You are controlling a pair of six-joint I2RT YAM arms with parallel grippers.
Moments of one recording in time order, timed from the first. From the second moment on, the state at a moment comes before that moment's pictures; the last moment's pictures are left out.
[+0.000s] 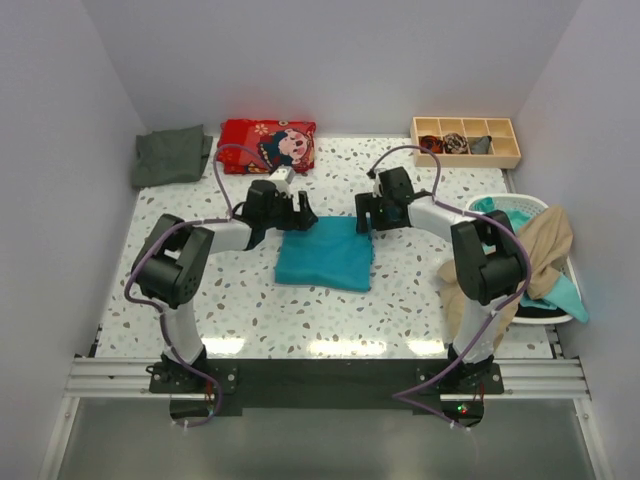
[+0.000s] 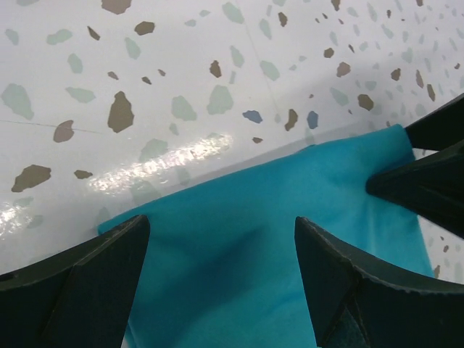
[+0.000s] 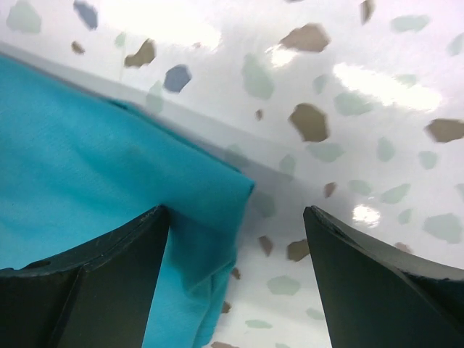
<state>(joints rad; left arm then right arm) -0.42 1.85 0.97 0.35 0.23 -0.38 0.38 1.90 1.21 -0.28 -0.09 0.19</state>
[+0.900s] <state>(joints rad) -0.36 1.55 0.85 0.33 0.20 -0.38 0.35 1.61 1.14 -0.38 0.08 0.18</state>
